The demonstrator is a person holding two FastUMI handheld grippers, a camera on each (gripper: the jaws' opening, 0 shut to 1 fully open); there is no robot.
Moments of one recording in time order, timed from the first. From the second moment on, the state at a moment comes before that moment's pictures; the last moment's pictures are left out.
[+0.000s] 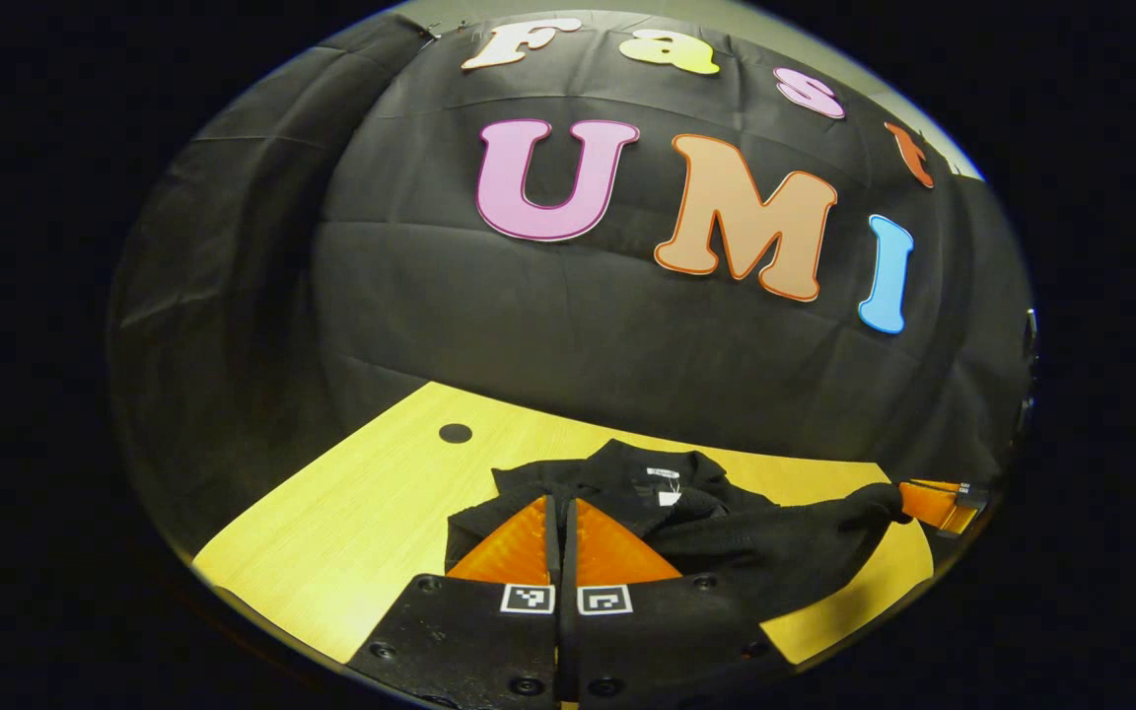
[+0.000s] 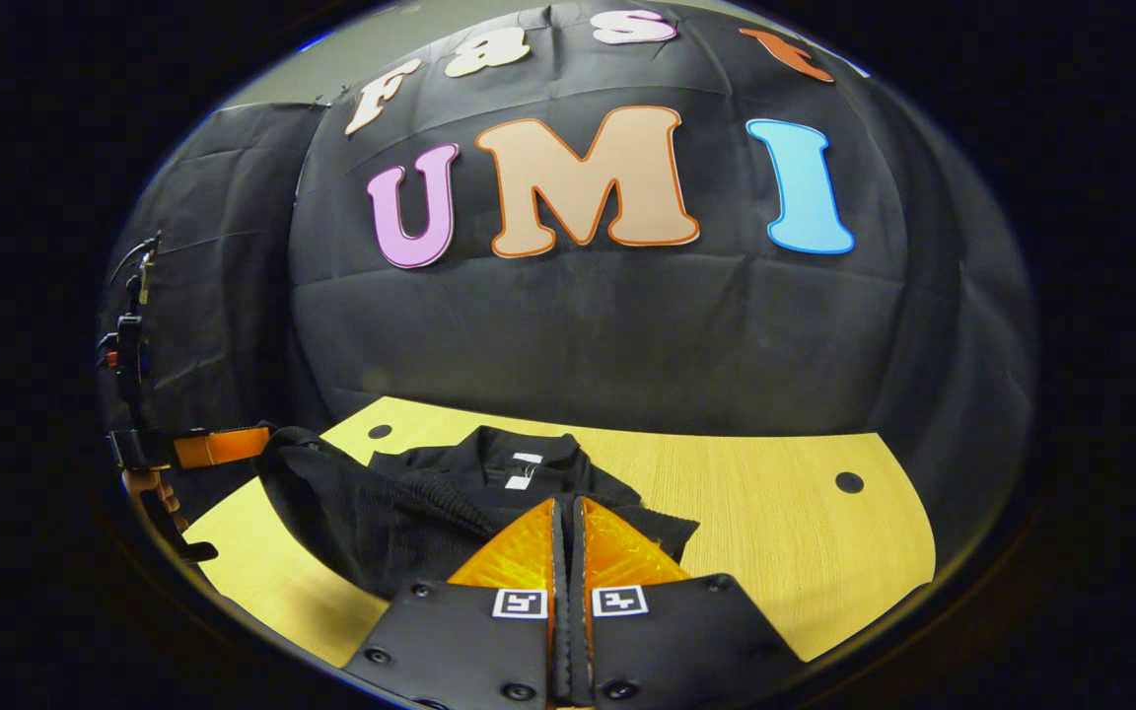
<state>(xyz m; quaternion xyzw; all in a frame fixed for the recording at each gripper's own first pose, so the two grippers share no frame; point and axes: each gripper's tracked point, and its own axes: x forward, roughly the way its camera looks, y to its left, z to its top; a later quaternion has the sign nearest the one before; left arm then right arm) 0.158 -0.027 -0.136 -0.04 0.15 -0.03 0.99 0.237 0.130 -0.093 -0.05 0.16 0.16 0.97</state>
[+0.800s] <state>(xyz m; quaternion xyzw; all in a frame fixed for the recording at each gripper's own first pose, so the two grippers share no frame) 0.298 -0.038 -0.171 0.01 0.16 -0.08 0.98 0.369 0.148 -0.101 -0.07 0.14 0.10 0.98</state>
